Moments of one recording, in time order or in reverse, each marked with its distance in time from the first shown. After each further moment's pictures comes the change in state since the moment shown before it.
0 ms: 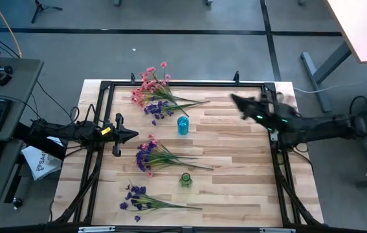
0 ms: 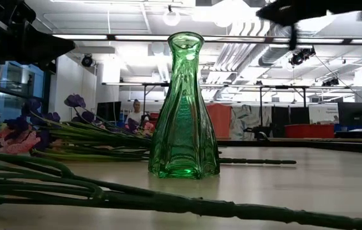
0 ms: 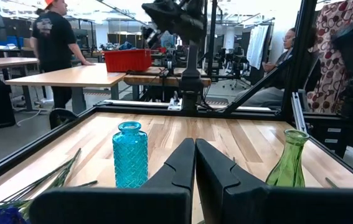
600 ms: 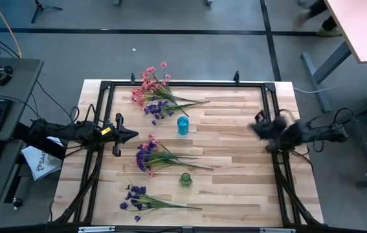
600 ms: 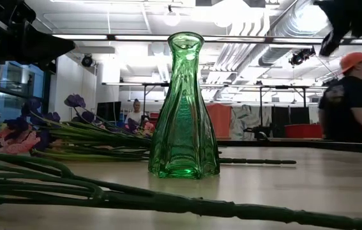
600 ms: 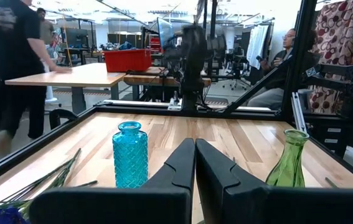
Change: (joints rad) left arm 0.000 0.000 0.000 0.000 0.000 0.000; right arm 0.253 -0.790 -0.492 0.050 -0.262 -0.433
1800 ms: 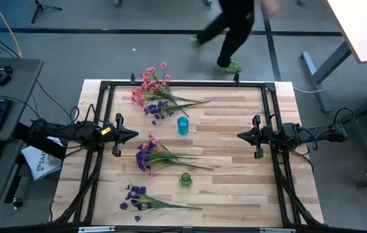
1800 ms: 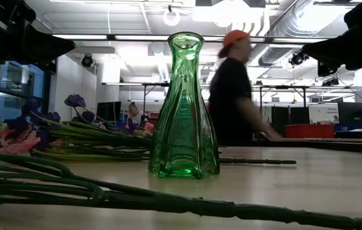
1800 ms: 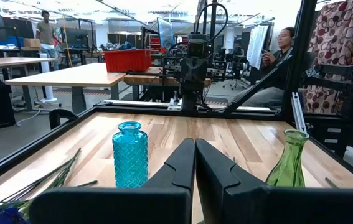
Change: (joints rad) left arm 0.000 0.000 0.000 0.000 0.000 0.000; right arm 0.000 0.000 0.000 -0.468 -0.034 -0.316
